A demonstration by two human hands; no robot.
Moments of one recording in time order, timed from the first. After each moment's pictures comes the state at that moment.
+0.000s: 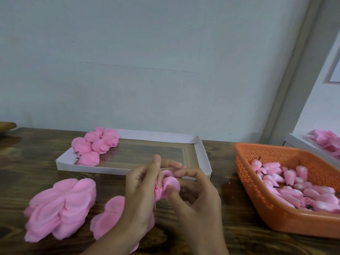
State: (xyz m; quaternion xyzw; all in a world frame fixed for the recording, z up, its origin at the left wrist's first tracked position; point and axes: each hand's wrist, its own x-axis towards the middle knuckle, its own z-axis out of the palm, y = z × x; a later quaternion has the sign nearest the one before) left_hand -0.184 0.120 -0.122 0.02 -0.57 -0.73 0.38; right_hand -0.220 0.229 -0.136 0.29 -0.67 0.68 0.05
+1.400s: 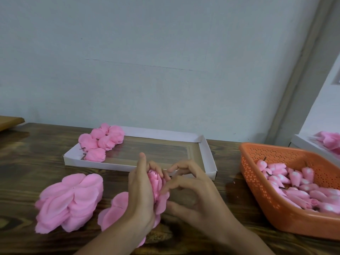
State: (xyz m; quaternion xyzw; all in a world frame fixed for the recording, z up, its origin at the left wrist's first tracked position) left_hand -0.196 0.103 -0.134 0.17 -0.46 -0.81 0.33; right_hand -0.250 0.245 -0.119 0.56 -0.72 0.41 0.05
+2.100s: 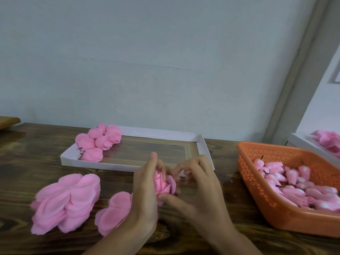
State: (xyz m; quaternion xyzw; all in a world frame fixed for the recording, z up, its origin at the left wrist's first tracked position) left_hand -0.190 0.114 -0.139 0.07 -0.51 -0.80 0.31; right_hand -0.242 0.238 -0.124 0.47 -0.72 0.48 0.19
